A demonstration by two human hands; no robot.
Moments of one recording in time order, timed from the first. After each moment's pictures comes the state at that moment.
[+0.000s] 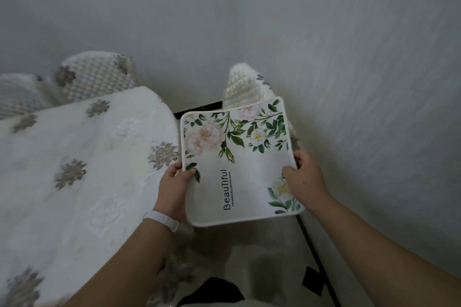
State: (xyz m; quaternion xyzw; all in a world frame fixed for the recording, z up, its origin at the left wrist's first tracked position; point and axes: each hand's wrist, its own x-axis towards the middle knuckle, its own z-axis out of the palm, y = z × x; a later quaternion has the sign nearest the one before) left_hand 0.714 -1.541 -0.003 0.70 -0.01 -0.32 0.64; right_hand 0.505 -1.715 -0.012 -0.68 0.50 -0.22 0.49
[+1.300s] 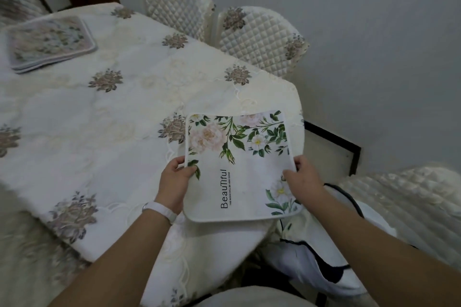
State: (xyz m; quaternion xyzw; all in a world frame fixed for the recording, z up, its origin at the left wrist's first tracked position) left_hand 0.979 -1.405 -0.075 0.64 0.27 -0.10 0.71; right_hand 0.955 -1.686 -0.051 -0.86 0.27 0.06 0.43
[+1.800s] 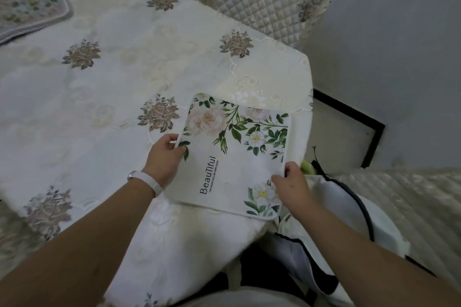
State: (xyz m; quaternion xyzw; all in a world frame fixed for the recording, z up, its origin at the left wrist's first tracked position) left_hand 1.053 -1.432 -0.112 0.79 0.24 -0.13 0.55; right_hand 0.983 -1.716 -0.127 -0.80 0.32 0.17 0.48
